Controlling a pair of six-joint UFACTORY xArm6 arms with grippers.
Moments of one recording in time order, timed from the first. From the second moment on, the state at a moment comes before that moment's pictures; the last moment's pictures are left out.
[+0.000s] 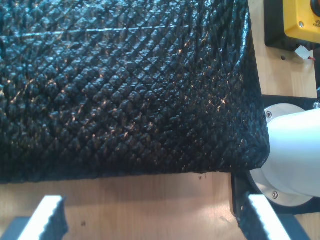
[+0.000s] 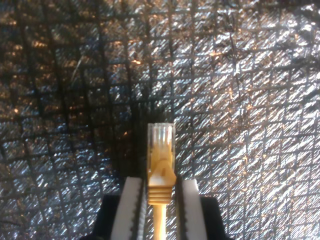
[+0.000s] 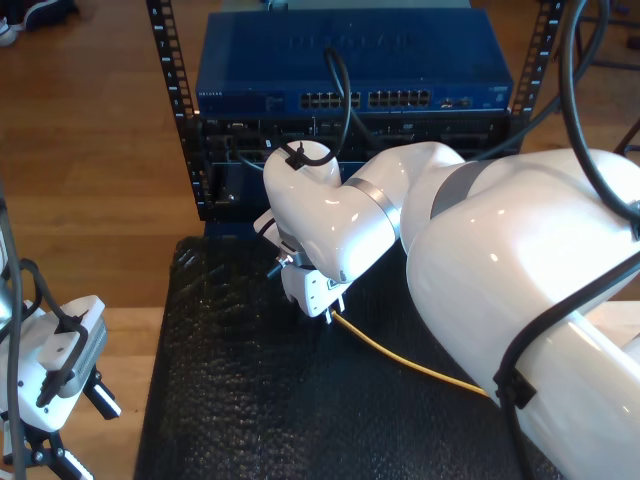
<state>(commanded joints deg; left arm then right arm) 23.8 -19.8 -37.9 -15.6 86.4 -245.9 35.3 22.7 -72.3 -12.8 50.0 -1.8</state>
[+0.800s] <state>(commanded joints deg) 23.1 -20.1 -39.4 -15.6 87.1 -246.1 33.3 18.2 -72.1 -2.9 49.9 -32.3</state>
